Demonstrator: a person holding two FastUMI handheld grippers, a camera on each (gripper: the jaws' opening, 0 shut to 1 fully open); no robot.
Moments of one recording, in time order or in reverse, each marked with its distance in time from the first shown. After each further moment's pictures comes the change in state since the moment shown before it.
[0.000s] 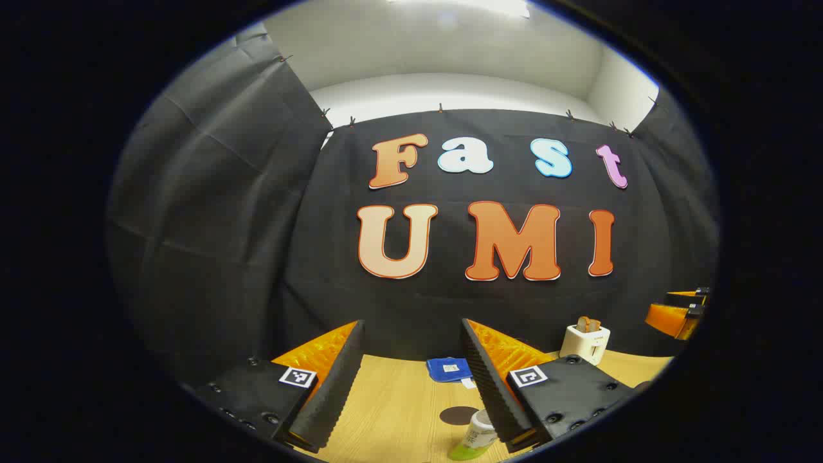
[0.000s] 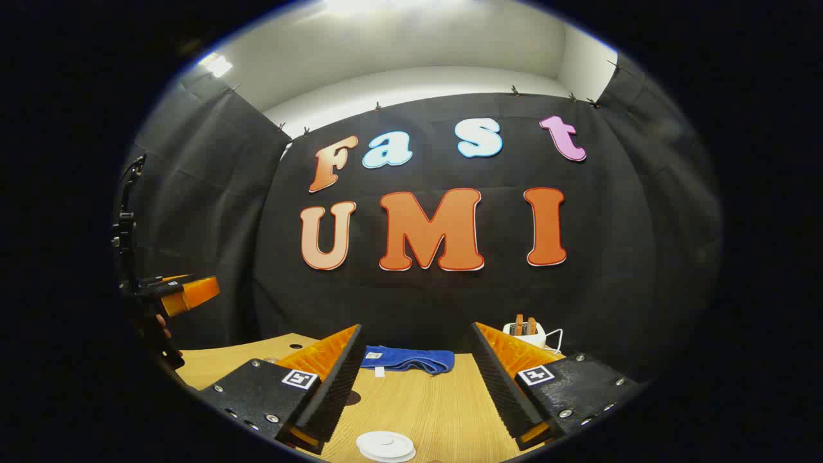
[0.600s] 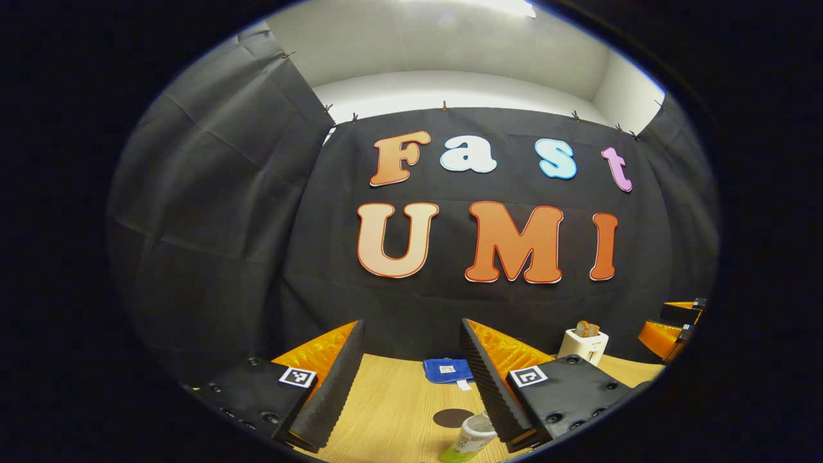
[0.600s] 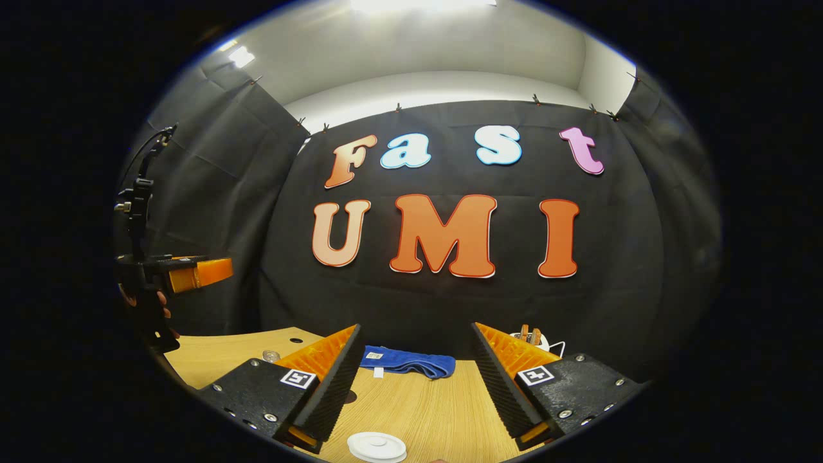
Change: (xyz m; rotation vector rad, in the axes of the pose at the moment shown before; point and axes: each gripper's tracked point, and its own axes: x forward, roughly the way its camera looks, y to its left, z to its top) left arm 0.007 -0.006 0.005 -0.028 0.011 0.006; right arm 0.004 0.007 -0.005 -0.052 -0.014 0.036
